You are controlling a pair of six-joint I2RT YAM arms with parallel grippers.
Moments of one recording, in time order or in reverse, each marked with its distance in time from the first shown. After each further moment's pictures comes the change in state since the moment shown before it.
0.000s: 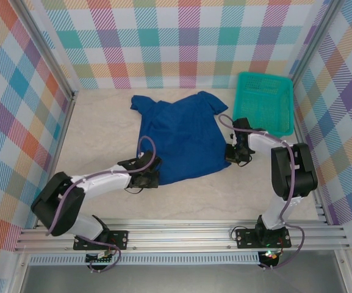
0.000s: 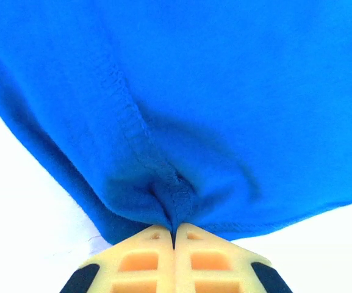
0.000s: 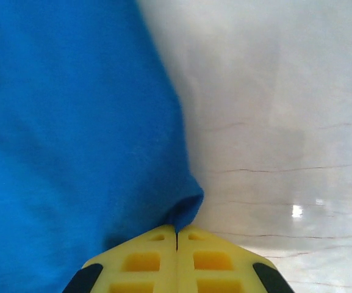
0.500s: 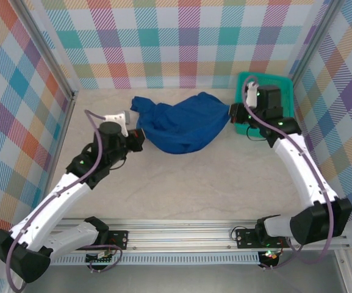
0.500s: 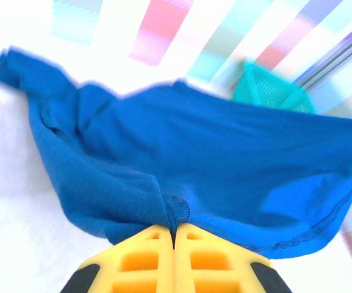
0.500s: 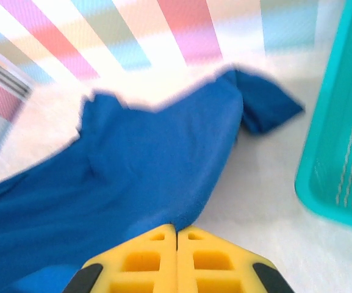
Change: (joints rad) left arm 0.166 -0.420 0.324 0.040 0.017 0.037; right arm 0.007 -0.427 0.356 0.025 -0.064 -0.035
